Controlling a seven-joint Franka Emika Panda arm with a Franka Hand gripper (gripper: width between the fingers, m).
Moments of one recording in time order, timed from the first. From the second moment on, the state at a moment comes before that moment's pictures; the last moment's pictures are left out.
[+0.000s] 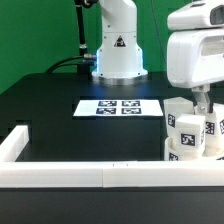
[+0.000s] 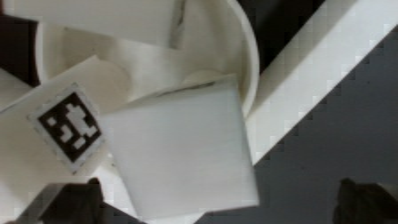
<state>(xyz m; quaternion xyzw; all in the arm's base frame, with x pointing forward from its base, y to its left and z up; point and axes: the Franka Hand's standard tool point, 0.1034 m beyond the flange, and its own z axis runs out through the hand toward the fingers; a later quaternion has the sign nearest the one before) 0.605 0.124 0.082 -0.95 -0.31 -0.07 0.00</state>
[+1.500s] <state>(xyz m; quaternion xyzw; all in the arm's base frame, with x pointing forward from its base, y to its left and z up) 0.621 0.115 0.081 -0.97 0.22 -0.03 0.05</state>
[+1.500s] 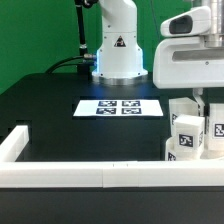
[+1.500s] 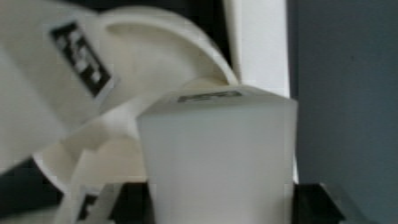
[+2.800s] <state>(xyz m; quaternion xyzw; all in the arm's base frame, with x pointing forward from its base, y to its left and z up) 0.633 0.111 0.080 -0.63 0.76 0.04 0.14</state>
